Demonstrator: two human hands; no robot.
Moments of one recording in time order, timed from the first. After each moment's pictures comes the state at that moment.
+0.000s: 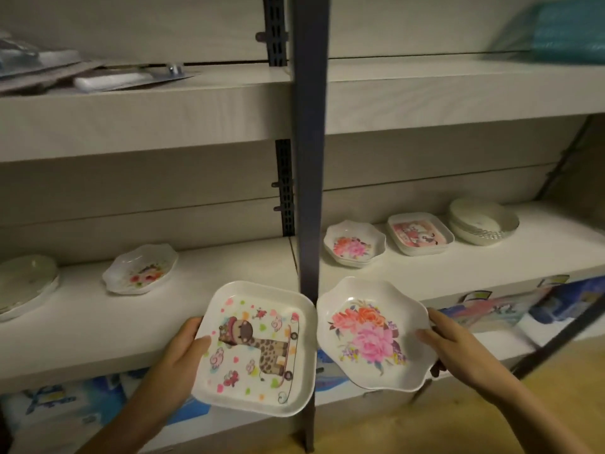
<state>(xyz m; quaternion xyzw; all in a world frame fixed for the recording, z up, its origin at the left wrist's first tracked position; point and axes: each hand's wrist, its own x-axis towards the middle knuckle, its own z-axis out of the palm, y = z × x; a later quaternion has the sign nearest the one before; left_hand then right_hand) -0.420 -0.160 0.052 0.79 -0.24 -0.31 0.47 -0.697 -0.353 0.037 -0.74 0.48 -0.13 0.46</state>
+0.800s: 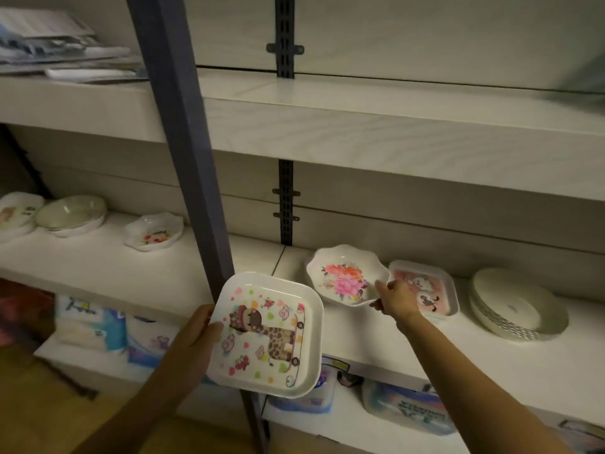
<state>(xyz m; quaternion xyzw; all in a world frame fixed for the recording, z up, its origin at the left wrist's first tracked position) -0.573 -0.298 0.044 0.84 -0.12 -0.17 0.50 -0.639 -0.611 -0.009 -0.73 0.45 -0.13 0.50</state>
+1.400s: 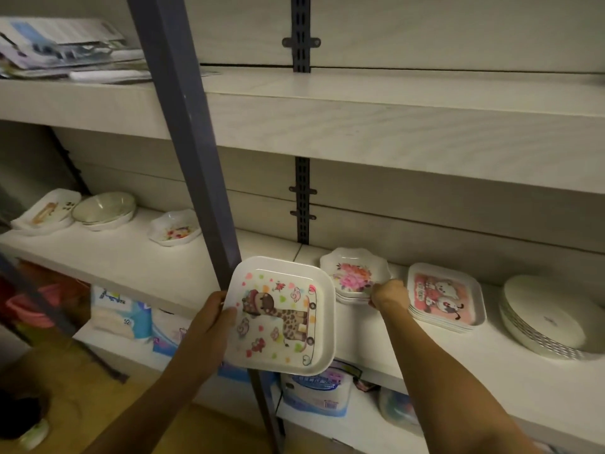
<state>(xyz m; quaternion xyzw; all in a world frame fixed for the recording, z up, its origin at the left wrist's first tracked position) -0.575 -0.316 0.048 0.83 -0.12 -0.09 0.54 -0.579 -0.621 -0.049 -0.71 0.53 -0.08 0.44</state>
